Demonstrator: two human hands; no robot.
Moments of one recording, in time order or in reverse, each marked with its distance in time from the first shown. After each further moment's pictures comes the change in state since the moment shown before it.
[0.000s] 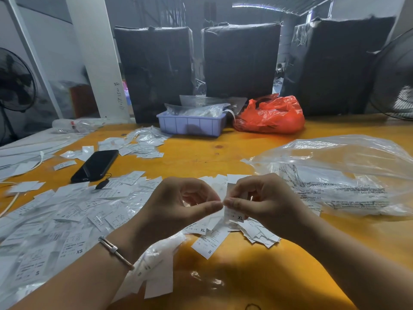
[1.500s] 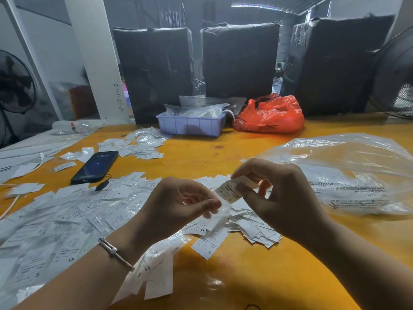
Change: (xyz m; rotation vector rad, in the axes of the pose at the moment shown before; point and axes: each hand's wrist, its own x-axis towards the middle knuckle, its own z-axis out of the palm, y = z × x) left_hand 0.000 0.001 0.000 -0.008 0.010 0.032; right_hand -0.007 -0.019 -0.009 -0.338 0.248 -0.199
